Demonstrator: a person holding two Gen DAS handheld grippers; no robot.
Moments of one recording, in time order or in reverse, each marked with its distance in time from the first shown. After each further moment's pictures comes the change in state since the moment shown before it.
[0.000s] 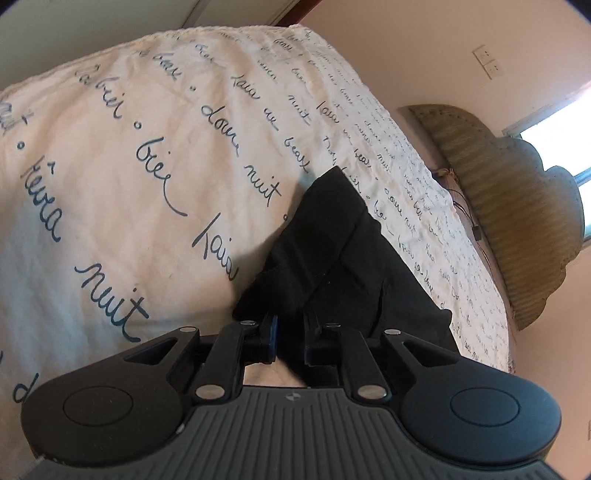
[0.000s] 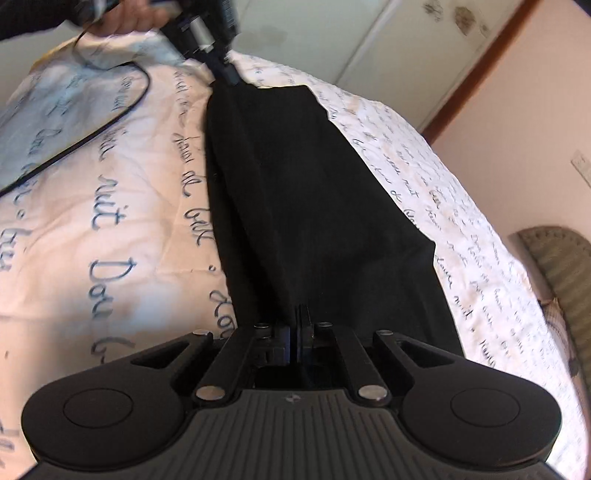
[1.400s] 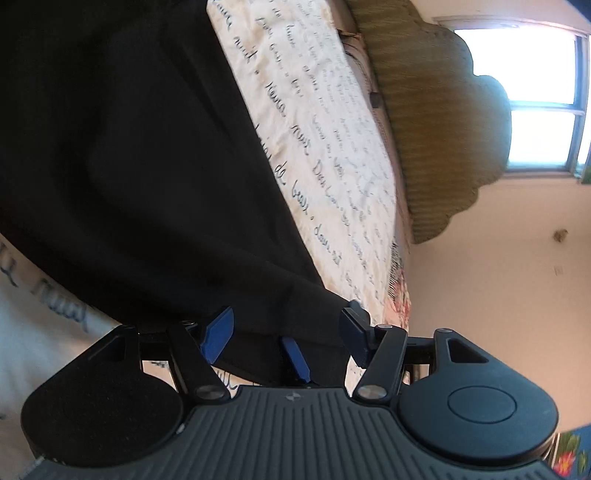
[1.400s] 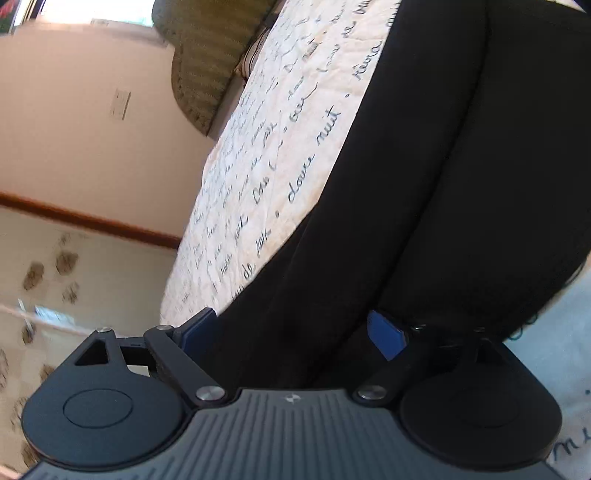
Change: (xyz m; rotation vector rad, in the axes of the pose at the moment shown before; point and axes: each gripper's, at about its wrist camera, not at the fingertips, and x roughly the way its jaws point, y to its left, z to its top) left arm 0.134 -0.268 -0.246 -0.143 0.375 -0.354; right arm -0.110 -0.146 -0.271 2.011 -0.339 0.054
